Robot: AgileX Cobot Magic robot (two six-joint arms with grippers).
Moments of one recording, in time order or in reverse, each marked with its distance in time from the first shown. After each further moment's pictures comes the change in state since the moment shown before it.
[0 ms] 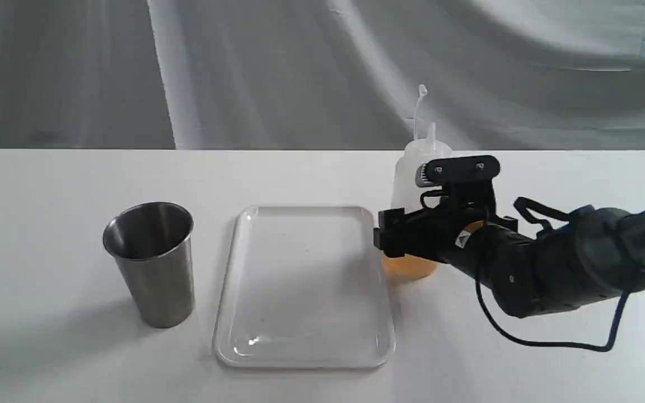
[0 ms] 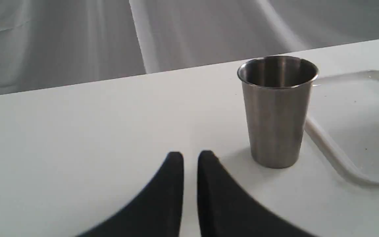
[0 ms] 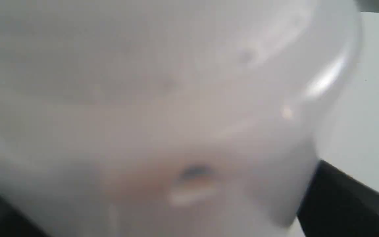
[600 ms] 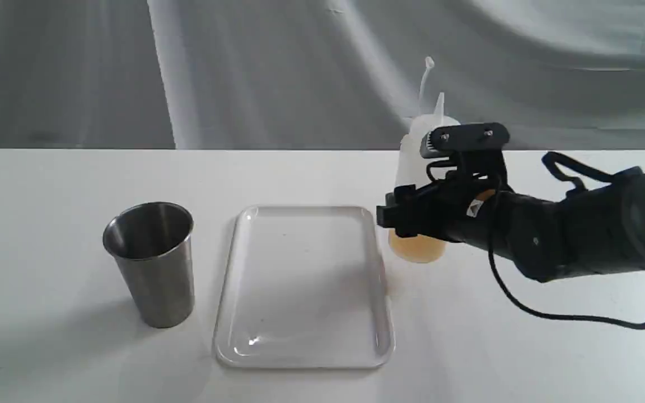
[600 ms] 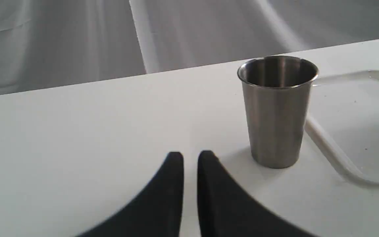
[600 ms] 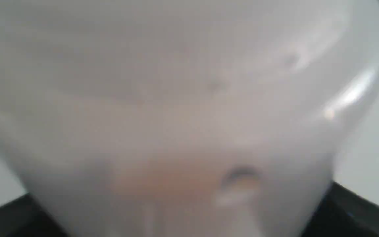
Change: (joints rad) left arm 0.000 0.000 0.000 0.000 0.000 0.000; right arm 0.000 -0.143 0.000 -0.007 0.198 0.000
